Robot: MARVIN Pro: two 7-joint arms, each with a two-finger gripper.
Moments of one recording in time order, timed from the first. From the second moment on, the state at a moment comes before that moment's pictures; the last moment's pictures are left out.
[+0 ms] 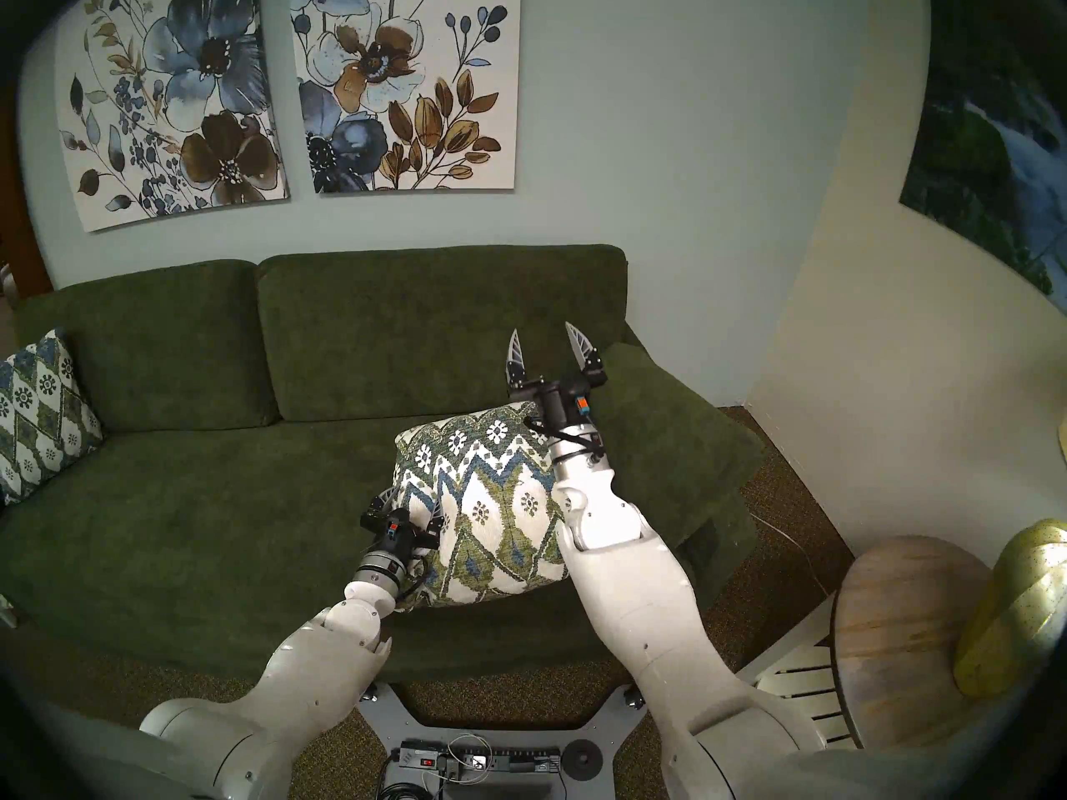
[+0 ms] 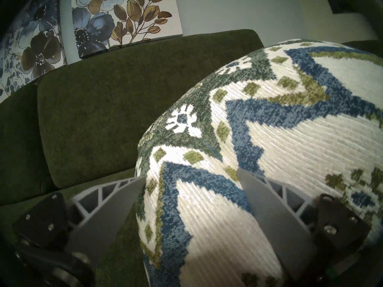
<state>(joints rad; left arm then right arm) 1.39 -1.51 -1.41 -0.62 0.18 -0.66 0.13 -1.28 -1.54 1.25 -1.10 0.15 -0.73 0.05</state>
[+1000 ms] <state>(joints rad) 1.54 -1.43 -1.40 -0.58 0.13 -0.88 0.11 -1.38 -1.59 1.21 -0.72 0.25 -0.55 0.00</state>
